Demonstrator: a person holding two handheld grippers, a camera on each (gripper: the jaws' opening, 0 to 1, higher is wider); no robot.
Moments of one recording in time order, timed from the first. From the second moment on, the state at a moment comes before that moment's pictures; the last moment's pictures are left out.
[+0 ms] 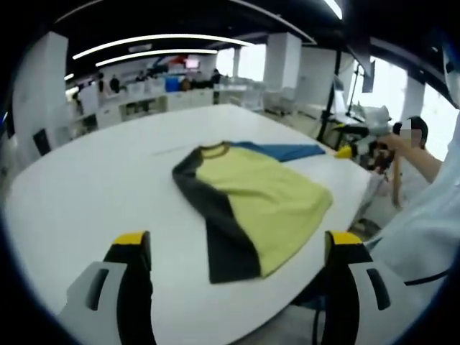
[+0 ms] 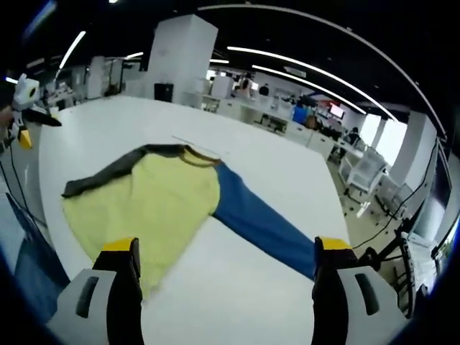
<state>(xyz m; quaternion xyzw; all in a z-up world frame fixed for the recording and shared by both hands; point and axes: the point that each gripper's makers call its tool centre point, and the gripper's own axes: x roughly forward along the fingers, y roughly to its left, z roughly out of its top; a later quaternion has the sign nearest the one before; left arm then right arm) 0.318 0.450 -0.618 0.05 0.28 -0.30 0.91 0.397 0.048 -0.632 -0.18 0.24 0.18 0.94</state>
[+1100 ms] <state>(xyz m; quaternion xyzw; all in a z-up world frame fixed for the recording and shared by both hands) 0.314 0.444 -0.635 0.04 0.30 -0.31 0.90 0.350 0.111 -0.617 -0.17 0.23 0.23 0.93</state>
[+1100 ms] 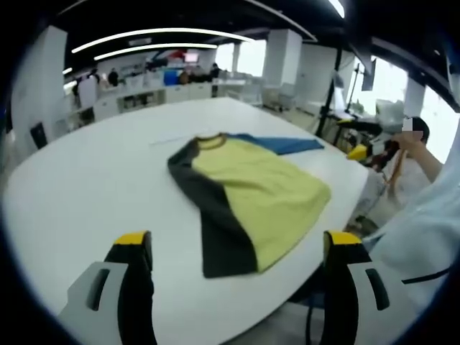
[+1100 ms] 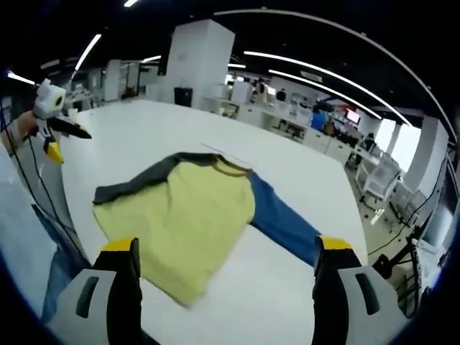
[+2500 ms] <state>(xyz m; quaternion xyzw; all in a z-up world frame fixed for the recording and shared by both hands) 0.327 0.443 -0.671 0.03 0.33 -0.32 0.89 0.327 0.112 -0.622 -0.17 0.25 0.22 0.93</state>
